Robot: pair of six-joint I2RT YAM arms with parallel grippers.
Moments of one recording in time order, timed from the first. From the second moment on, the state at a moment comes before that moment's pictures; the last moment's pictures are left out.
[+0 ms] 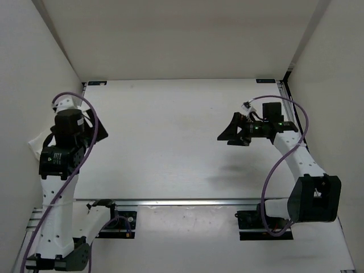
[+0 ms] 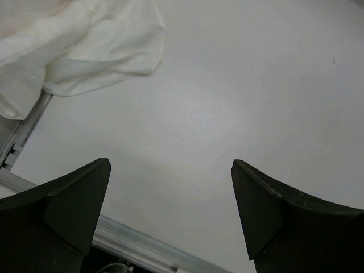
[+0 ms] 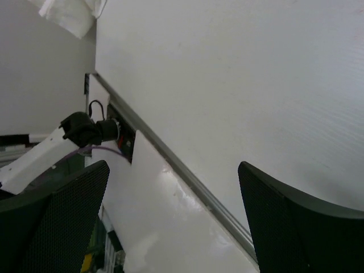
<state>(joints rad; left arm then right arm) -0.09 0.90 1.35 -1.10 -0.32 -0.38 0.06 1.30 1.00 -0.64 -0.93 0.27</state>
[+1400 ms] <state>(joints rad) 0.56 1.36 1.26 -0.82 -0.55 -0.71 -0.09 1.36 1.00 -0.69 -0.90 0.35</state>
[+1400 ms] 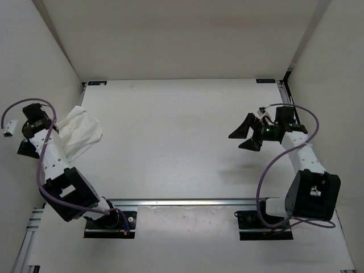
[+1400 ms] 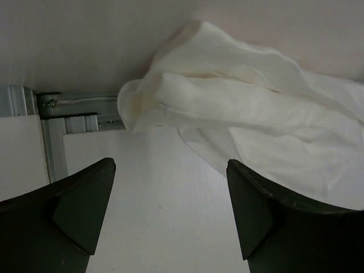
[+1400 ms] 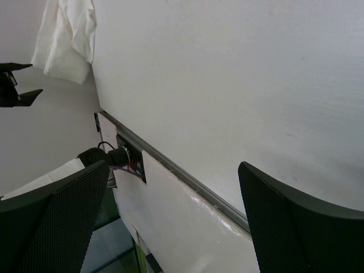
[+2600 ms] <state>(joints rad) 0.65 1.55 1.30 -0.65 -0.49 -0.55 -0.29 1.03 0.53 -0.58 -1.00 0.40</state>
